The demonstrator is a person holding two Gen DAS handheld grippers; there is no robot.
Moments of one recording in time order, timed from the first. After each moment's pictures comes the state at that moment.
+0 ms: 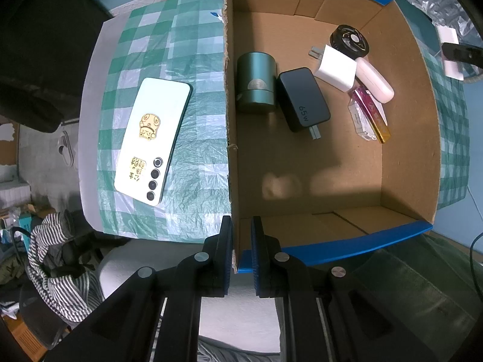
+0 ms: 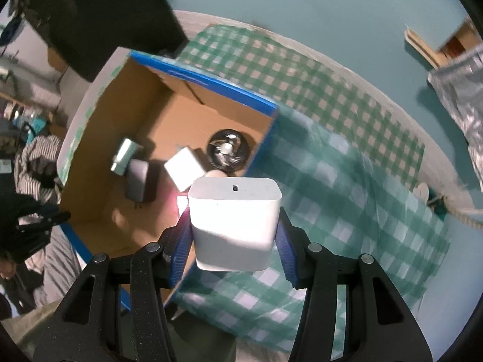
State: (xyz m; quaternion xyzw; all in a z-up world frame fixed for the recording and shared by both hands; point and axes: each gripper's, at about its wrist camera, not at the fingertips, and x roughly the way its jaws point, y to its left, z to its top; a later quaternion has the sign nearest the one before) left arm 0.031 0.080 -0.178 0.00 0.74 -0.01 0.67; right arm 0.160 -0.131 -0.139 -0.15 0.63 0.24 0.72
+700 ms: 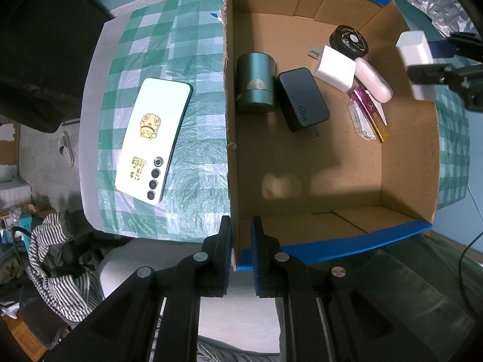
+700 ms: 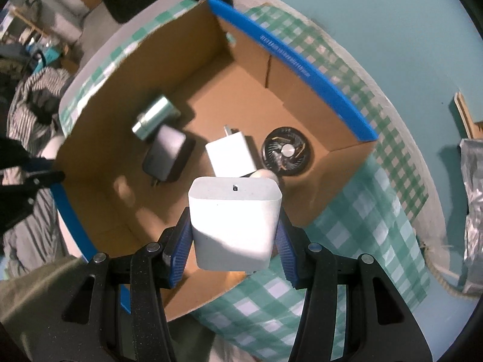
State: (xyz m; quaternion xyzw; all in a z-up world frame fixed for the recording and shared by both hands) left arm 0.030 0.080 -0.177 0.00 0.74 -0.01 0.67; right arm 0.132 -0.058 -0.178 -0.28 0.63 0.30 0.66
